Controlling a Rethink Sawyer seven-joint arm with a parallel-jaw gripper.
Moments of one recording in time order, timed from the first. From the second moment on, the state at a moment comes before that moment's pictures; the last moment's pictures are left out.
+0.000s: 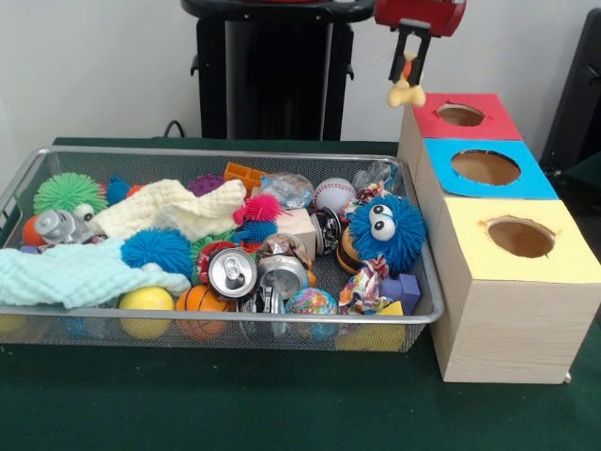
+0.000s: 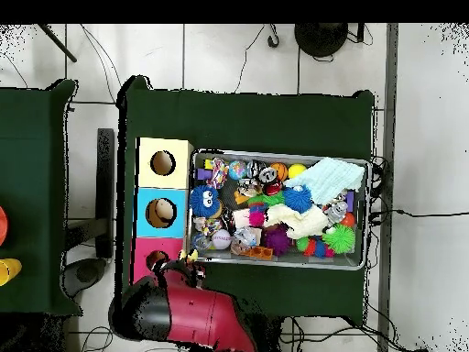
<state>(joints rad) 0.17 -0.90 -0.25 2.10 0.13 0.33 1.79</state>
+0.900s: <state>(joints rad) 0.18 -0.89 -0.27 2.14 0.19 0.33 1.79</state>
